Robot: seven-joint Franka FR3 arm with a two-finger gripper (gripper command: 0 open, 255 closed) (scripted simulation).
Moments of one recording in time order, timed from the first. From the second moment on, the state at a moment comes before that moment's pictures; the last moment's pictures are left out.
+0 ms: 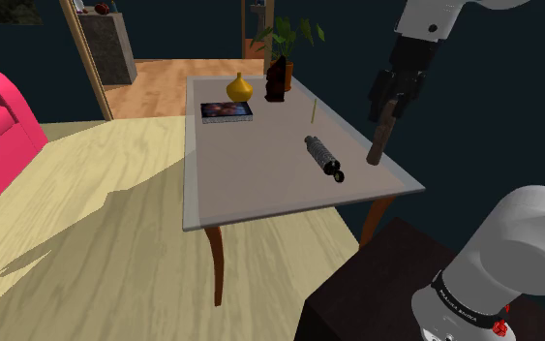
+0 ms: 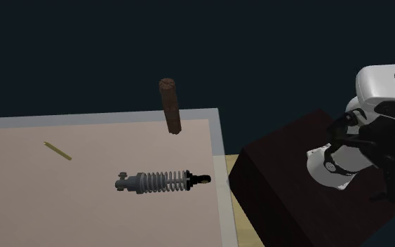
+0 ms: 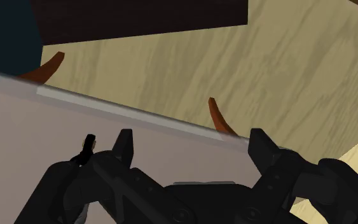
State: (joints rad) arm 0.02 -0.79 -0.04 -2.36 0.07 1.58 0.10
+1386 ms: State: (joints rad) arm -0.08 -0.34 -0.39 -2.11 -0.06 1.77 -0.29
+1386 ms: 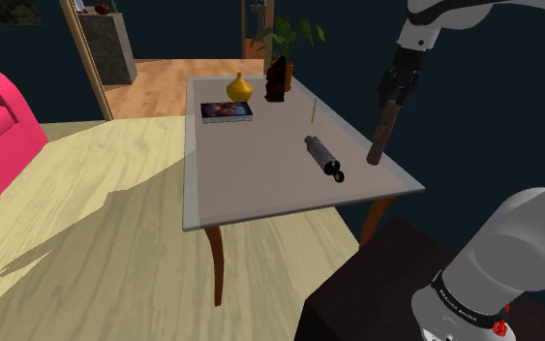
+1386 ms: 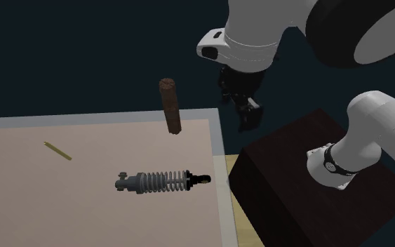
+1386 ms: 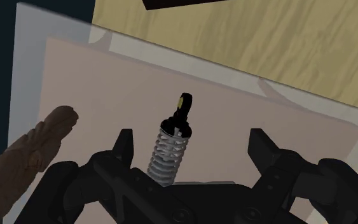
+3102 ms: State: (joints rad) arm -0.33 0.45 -0.58 -1.39 0.27 1.75 -0.74
